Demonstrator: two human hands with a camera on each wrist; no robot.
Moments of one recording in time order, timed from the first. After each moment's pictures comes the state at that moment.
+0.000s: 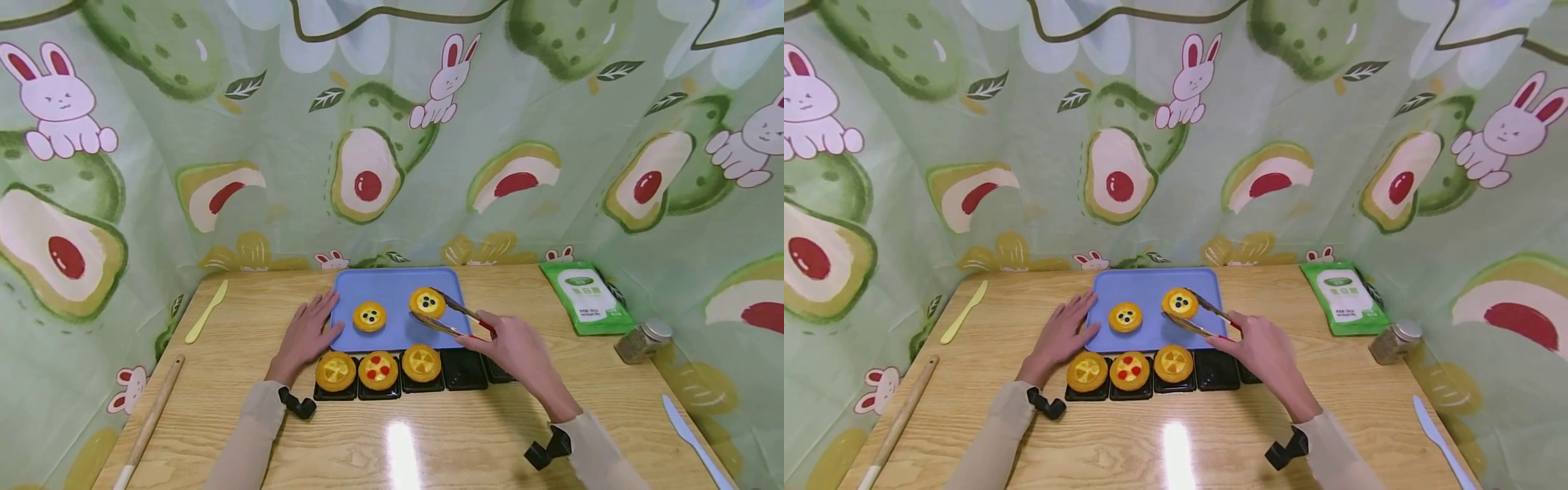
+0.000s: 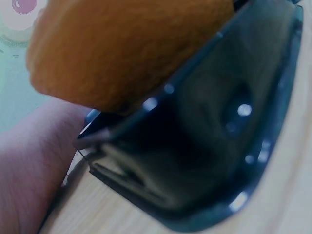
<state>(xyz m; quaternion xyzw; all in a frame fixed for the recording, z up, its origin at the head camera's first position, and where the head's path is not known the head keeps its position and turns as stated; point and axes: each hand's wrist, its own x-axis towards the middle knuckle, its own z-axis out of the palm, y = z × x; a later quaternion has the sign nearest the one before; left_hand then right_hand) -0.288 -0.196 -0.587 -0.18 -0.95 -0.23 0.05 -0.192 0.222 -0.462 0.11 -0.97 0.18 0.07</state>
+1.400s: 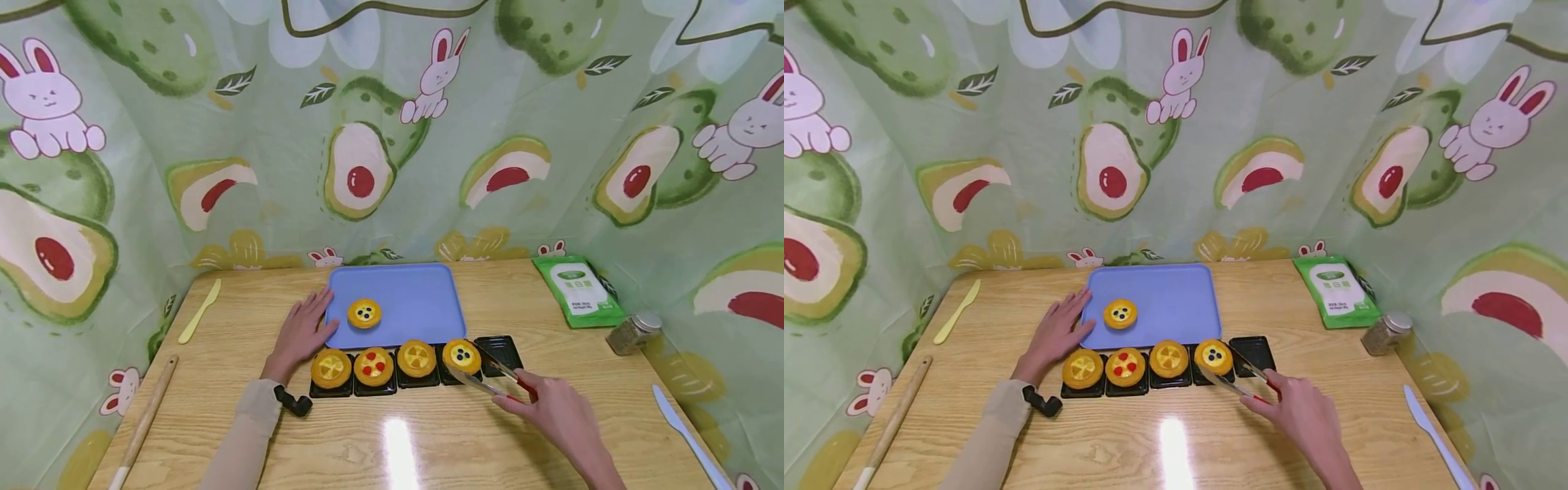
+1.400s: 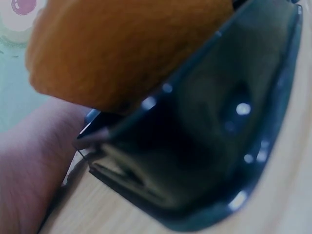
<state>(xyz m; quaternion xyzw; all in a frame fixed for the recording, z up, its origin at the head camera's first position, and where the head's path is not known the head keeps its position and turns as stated) -0.287 -0.196 -0.590 -0.19 -0.95 -0.23 0.05 -0.094 0.268 -0.489 -0.01 -0.99 0.17 -0.01</state>
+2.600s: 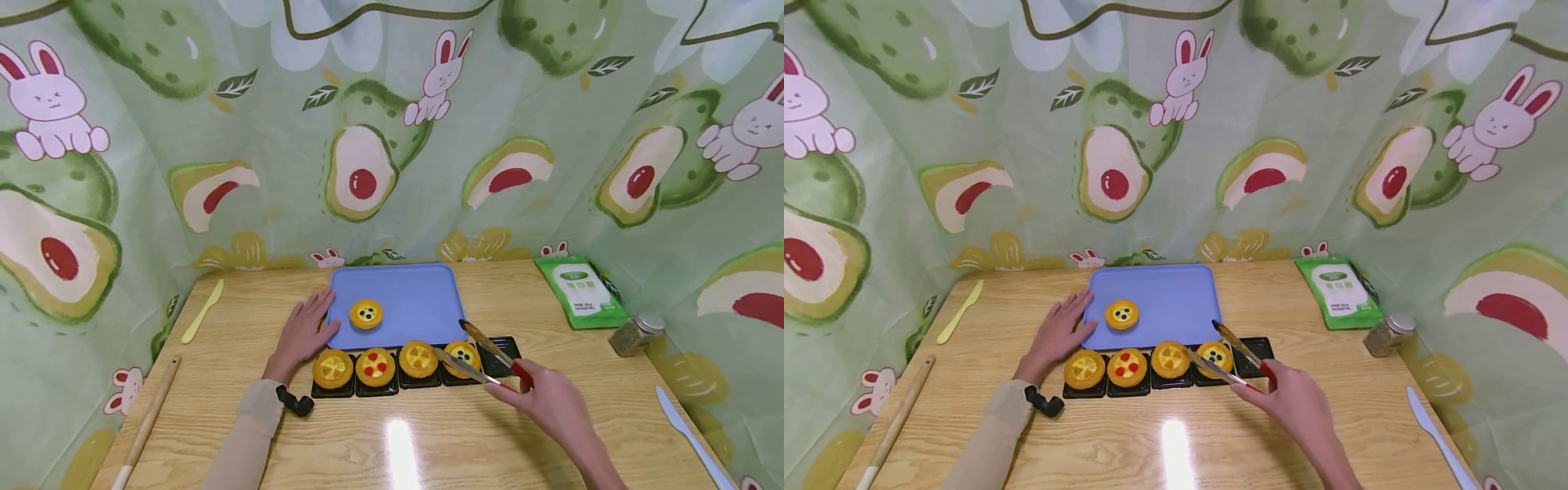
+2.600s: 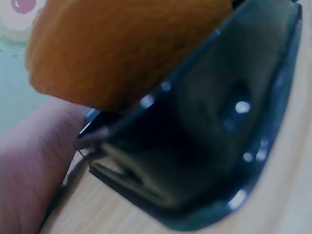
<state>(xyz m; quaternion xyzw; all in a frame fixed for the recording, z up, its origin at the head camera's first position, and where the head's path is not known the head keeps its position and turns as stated) -0.287 -0.195 -0.588 -0.18 -0.96 -0.23 0.04 -0.107 0.256 -0.476 -0.02 -0.98 0.22 -0.01</state>
